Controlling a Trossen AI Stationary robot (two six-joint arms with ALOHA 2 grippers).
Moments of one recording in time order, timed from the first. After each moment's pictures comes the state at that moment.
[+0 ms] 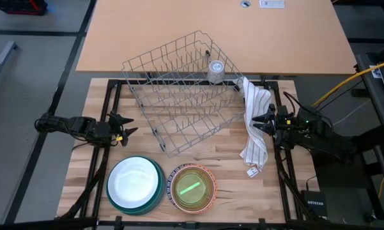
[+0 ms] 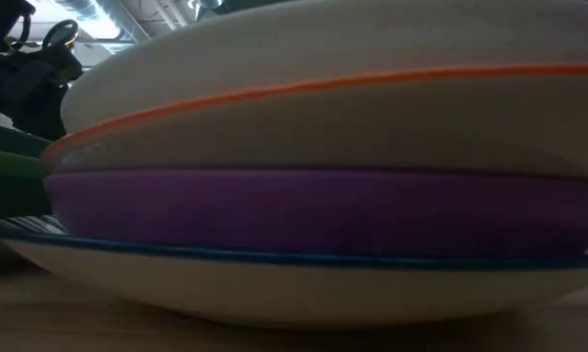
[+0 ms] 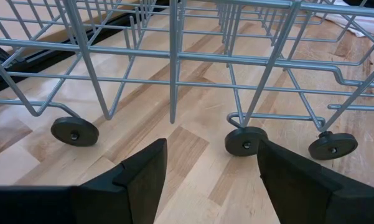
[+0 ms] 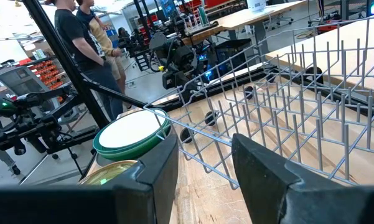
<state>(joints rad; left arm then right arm) -0.21 0.03 0.20 -0.75 -0.66 -0.47 -0.34 0.01 0.38 -0.43 -0.31 0.31</state>
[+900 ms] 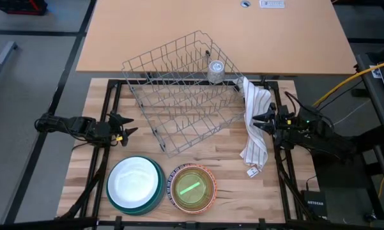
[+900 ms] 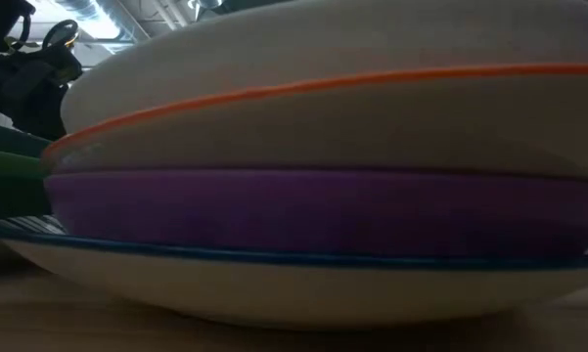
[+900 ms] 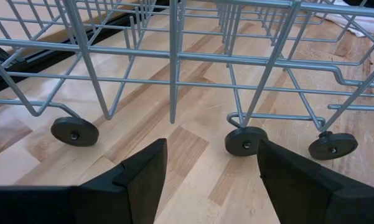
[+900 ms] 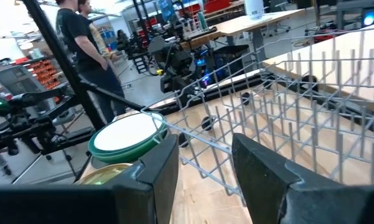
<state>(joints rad) -0.21 0.03 0.20 -0.75 -0.66 -0.47 -0.34 0.01 0.38 -0.41 -0.28 0.28</state>
